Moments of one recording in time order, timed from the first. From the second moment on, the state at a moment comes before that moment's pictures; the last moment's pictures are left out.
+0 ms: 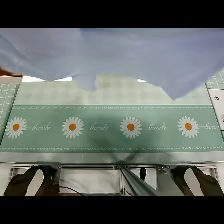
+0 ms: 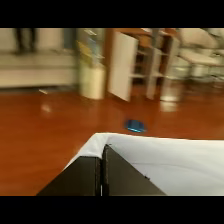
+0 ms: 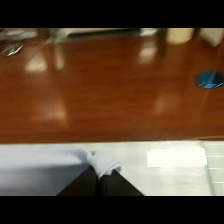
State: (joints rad) left arm 0.29 -0.69 1.69 0.86 -1.07 -1.28; right arm -0.45 -0.73 1.74 -1.09 1.32 1.42
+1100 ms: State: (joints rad) left arm 0.28 -0.70 1.03 1.05 -0.96 -1.45; right arm -0.45 -0.79 1.21 -0.94 1.31 1.34
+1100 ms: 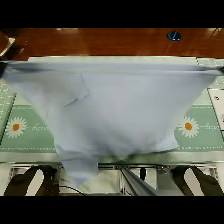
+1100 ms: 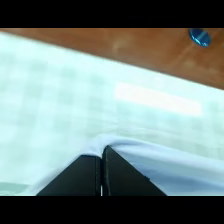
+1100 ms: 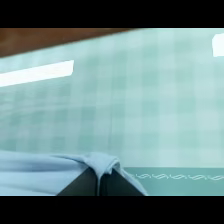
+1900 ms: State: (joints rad) left arm 0.05 -1.54 1.21 0.94 -0.59 -1.49; right arm -0.29 -1.77 1.53 -0.70 1.03 1.32
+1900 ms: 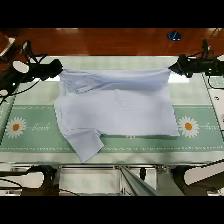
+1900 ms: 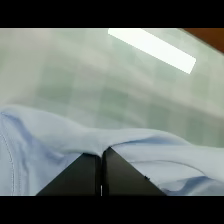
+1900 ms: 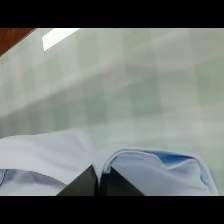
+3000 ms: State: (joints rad) left arm 0.18 -1.54 1.24 1.06 -1.32 -1.34; right arm -0.38 -1.73 1.45 -0.97 1.40 1.35
